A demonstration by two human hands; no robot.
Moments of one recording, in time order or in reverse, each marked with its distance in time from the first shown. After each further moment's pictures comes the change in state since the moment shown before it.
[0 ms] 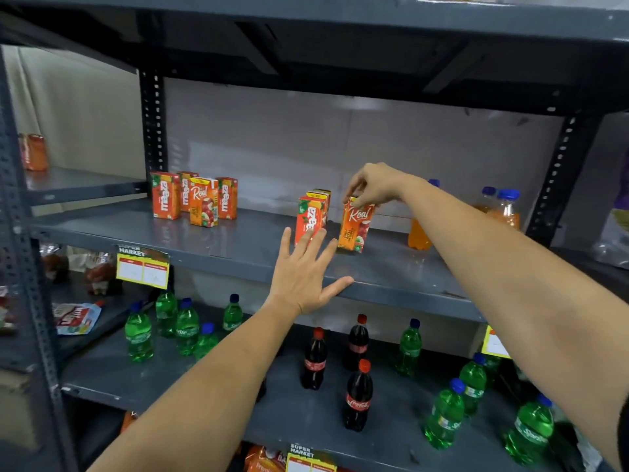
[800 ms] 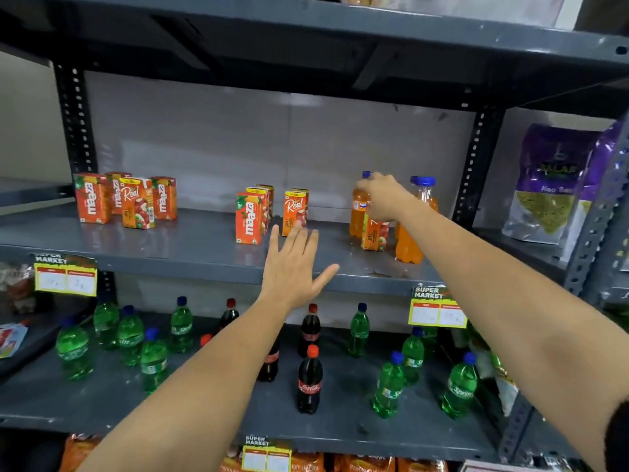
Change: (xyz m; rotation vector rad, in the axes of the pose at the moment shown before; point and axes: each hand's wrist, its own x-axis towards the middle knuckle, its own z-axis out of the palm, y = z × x) left_hand 0.021 0.078 0.002 -0.088 0.080 0.026; right_hand -0.086 0.096 0.010 -0.332 0.167 0.205
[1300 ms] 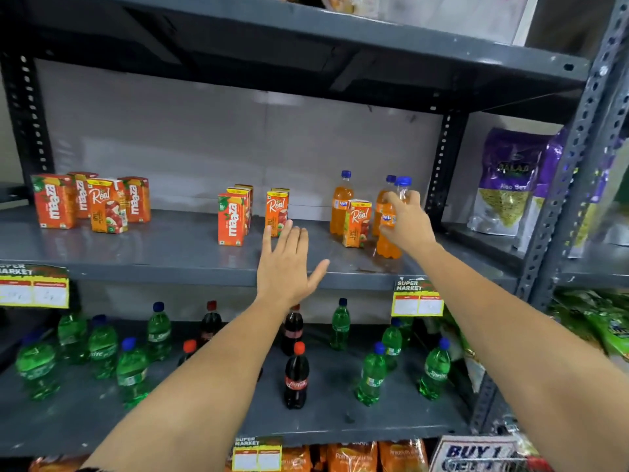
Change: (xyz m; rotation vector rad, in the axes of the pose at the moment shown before) left_hand 0.005 0.007 0.000 -0.070 0.010 -0.003; right_hand -0.072 0.028 0.034 0.208 0.252 0.367
